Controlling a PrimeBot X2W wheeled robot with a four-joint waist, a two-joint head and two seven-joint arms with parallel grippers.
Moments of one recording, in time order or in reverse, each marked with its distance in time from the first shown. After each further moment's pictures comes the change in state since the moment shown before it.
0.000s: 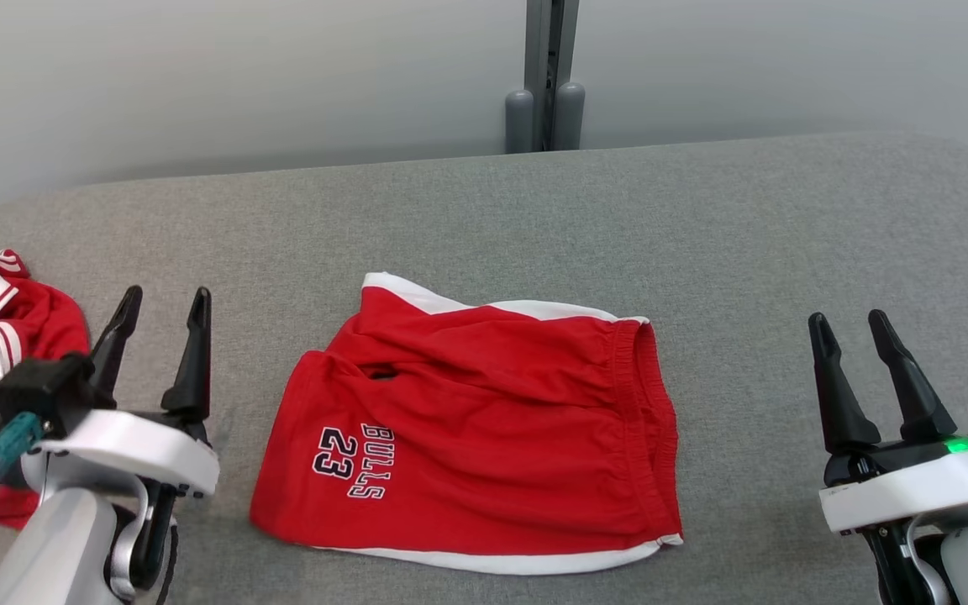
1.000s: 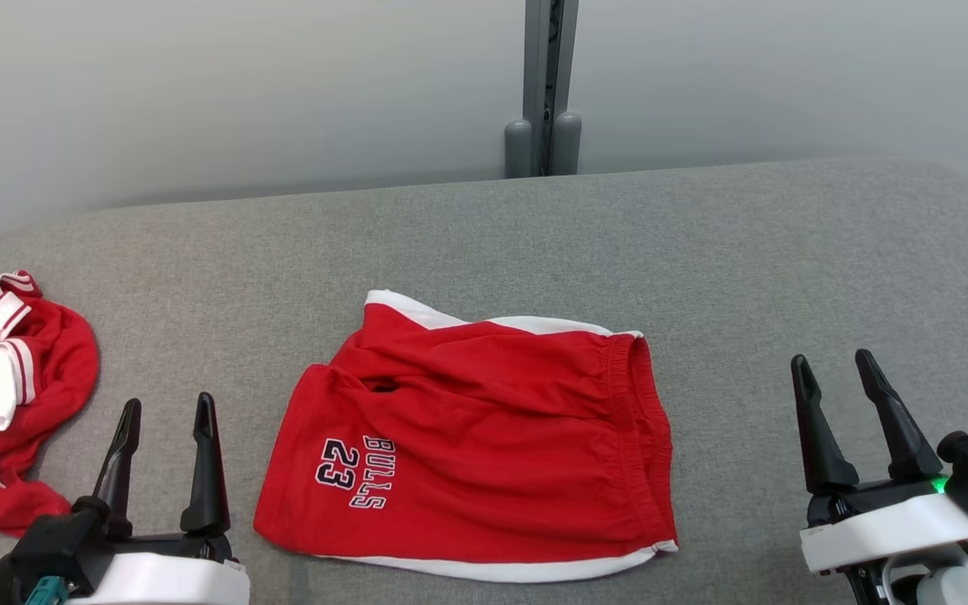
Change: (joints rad) left arm 0.404 -0.251 0.316 -0.338 0.297 -0.005 -0.006; right arm 0.077 0.077 -0.047 -0.014 -0.184 0.000 -0.019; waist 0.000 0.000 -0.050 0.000
